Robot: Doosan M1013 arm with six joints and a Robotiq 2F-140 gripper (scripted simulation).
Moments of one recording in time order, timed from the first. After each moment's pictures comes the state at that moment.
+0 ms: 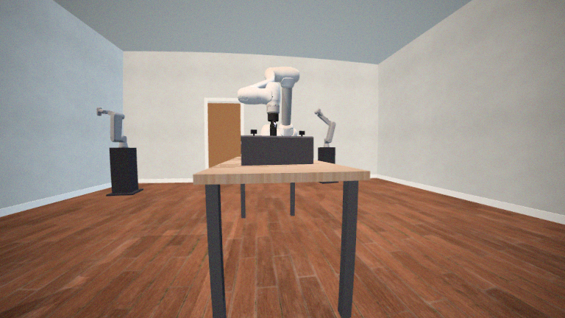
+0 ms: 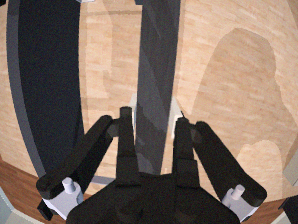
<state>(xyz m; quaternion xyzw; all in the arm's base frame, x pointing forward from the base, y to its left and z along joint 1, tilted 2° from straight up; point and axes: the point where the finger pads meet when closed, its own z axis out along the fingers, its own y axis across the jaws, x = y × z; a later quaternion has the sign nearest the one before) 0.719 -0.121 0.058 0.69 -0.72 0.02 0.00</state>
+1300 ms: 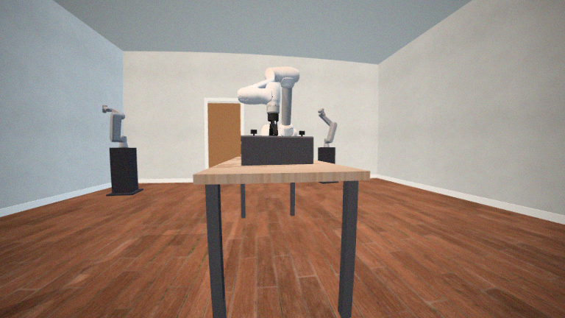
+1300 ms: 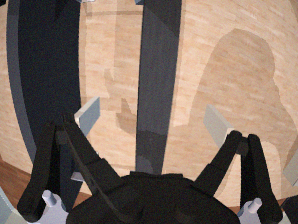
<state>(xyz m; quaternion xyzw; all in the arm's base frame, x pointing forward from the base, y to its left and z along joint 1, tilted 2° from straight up) 0.719 -0.121 0.058 0.69 -0.72 0.02 0.00</state>
